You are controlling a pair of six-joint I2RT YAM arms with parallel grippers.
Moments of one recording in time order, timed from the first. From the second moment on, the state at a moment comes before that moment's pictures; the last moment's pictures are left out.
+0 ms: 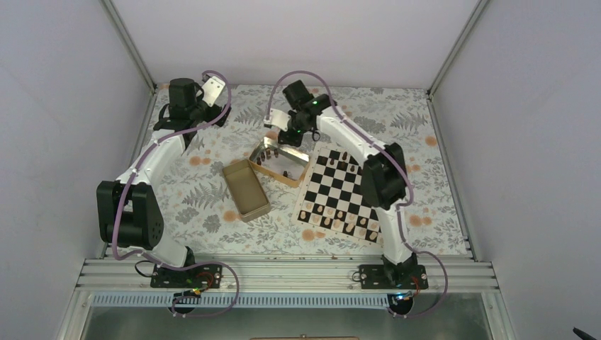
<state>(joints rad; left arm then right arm) -0.09 1.55 1.22 -0.14 0.14 0.44 0.61 2.14 2.01 -0.94 -0.25 -0.69</state>
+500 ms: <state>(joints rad) -0.09 1.55 1.22 -0.14 0.14 0.44 0.69 2.29 2.02 -0.72 -0.24 -0.70</state>
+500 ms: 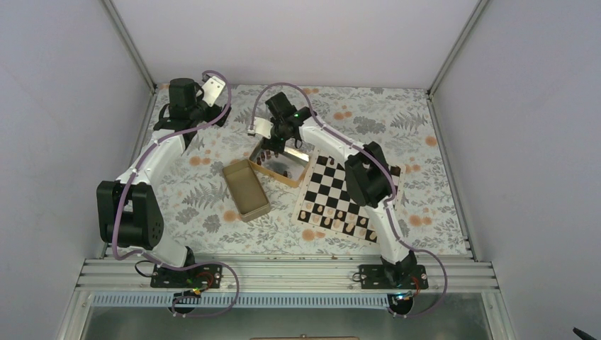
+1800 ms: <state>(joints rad) -0.09 1.55 1.22 -0.14 0.14 0.44 0.69 2.38 1.98 -0.63 -0.18 -0.74</state>
